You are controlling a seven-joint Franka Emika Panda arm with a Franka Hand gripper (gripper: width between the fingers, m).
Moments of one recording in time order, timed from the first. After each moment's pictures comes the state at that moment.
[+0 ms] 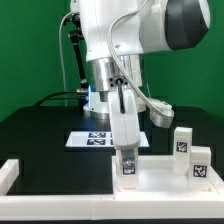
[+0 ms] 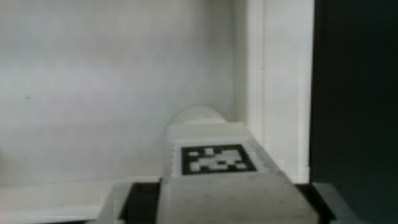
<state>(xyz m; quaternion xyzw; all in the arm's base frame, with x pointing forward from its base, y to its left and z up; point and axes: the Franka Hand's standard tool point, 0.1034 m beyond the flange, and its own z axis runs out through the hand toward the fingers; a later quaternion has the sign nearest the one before) 0.623 0.007 0.069 -0.80 0.59 -0.03 0.08</state>
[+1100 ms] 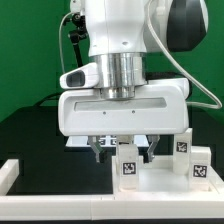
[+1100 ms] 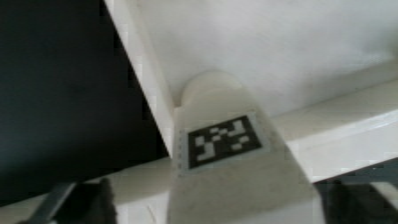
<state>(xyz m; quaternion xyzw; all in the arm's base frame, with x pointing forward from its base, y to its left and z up) 0.624 -0.004 0.072 -0.98 0.16 -0.07 0.04</state>
